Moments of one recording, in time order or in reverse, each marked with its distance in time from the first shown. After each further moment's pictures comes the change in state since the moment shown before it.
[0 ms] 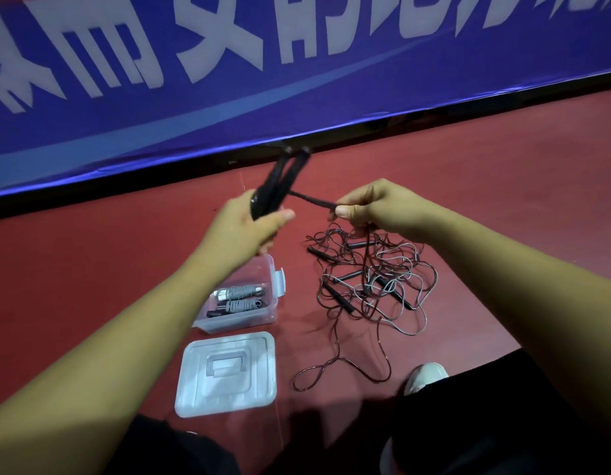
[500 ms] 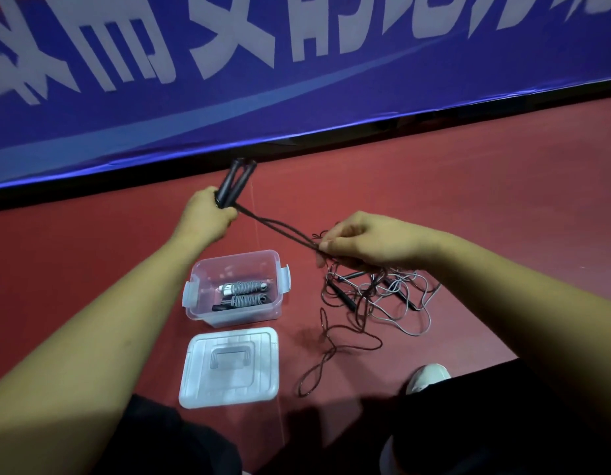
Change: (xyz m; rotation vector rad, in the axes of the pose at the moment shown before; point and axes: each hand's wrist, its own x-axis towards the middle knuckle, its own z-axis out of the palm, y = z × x) left_hand 0.045 -0.075 -0.055 0.452 0.252 -0.292; right_hand -0.030 -0.030 0.044 -0.156 -0.258 0.041
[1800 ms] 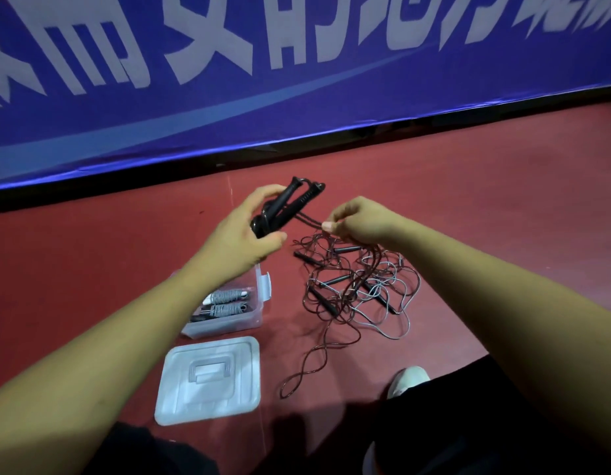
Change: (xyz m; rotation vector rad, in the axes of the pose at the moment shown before) left_hand -0.074 0.072 0.016 -0.370 -0.312 0.383; right_hand 0.037 0.048 -0.039 -0.009 0.328 0.182
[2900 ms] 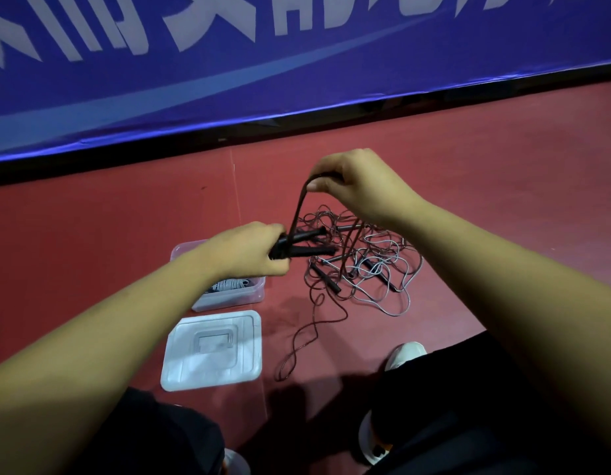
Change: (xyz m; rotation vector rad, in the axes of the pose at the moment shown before) left_hand -0.006 -0.031 0.018 0.774 -0.445 -0.053; right_hand -0.034 -0.037 0.004 -0.377 0.259 -0.543
